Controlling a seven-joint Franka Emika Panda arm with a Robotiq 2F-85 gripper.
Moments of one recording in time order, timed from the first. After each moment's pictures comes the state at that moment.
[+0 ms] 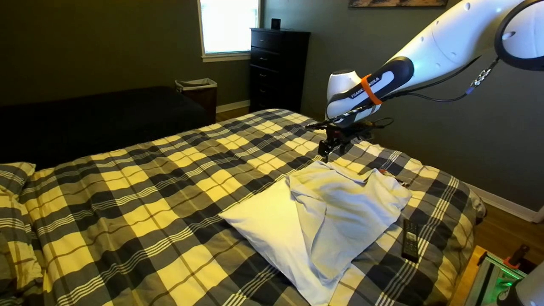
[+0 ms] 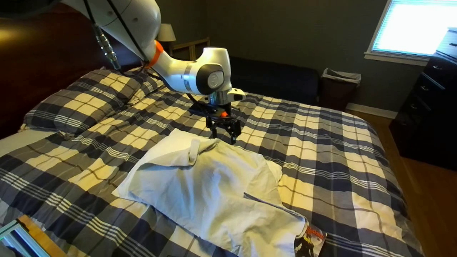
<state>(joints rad) -0.11 0.44 -0.08 -1.92 -0.16 2.36 0.02</state>
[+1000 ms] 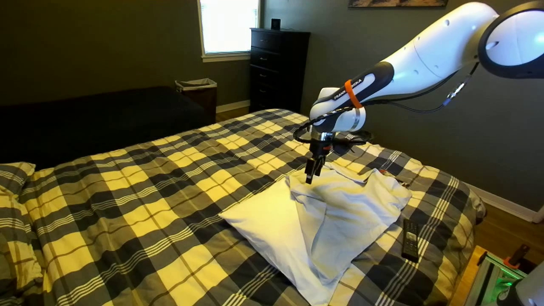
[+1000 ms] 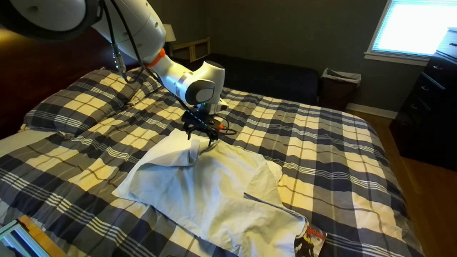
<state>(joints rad) -0.20 0.53 0.11 -1.89 0.14 2.32 -0.55</state>
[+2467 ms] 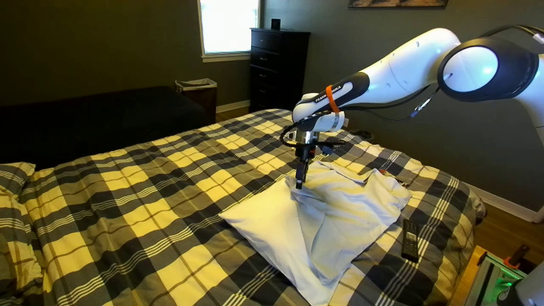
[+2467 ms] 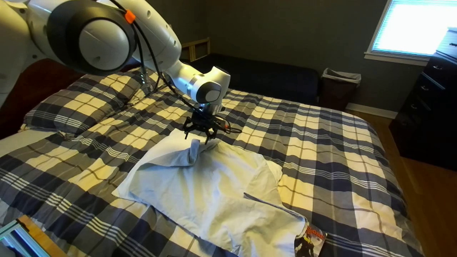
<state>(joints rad) -0.19 0.74 0.16 -1.60 0.15 2.08 -0.74</state>
